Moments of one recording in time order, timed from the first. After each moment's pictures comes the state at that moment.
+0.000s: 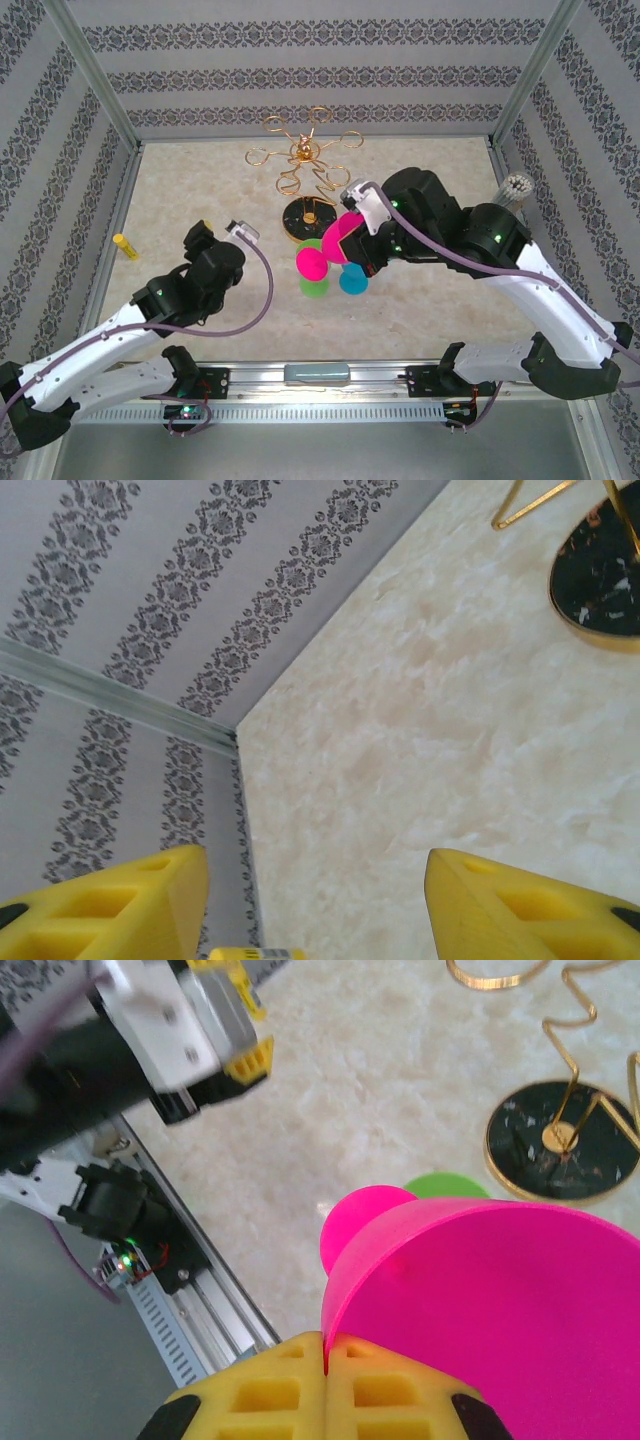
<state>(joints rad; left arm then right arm) -0.84 0.85 0.86 -0.65 -0.89 0.34 0.93 1.24 1.72 -1.23 -0.16 0.25</state>
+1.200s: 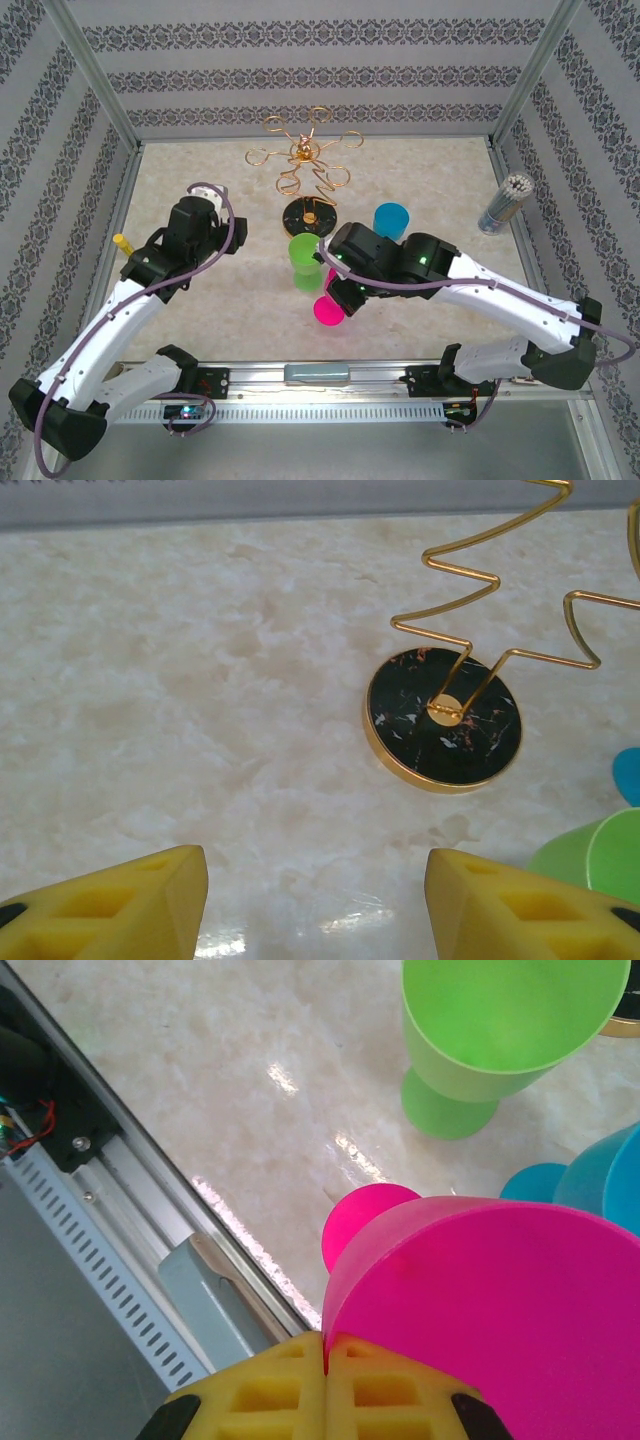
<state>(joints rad) -0.42 0.96 1.00 -0.67 -0.19 -0.27 1.10 1.28 1.39 -1.16 -0.03 0.33</state>
